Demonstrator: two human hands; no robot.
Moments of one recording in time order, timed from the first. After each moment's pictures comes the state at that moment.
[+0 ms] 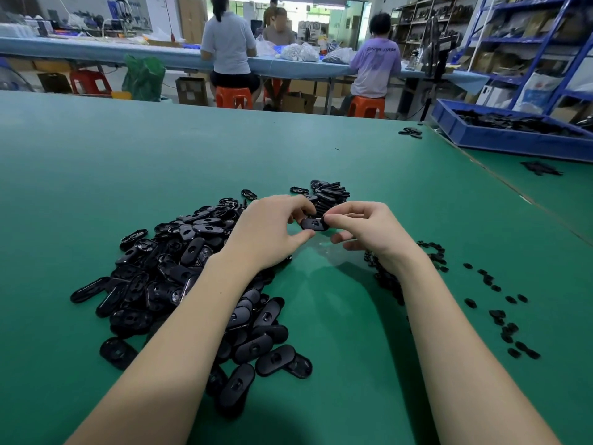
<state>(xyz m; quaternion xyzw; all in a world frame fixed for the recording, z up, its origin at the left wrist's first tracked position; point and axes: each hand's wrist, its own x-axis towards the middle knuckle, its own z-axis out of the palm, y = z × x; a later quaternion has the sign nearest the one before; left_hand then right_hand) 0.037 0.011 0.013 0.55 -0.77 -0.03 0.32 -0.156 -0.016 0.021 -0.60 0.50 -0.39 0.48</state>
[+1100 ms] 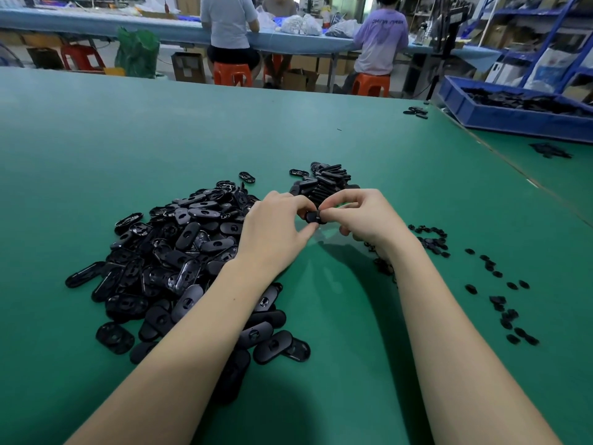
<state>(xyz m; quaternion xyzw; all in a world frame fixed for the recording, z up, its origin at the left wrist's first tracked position) 0.013 0.021 -0.008 0.63 -0.70 -0.01 0.34 -0.147 -0.015 0.019 -0.64 0.56 -0.34 0.40</state>
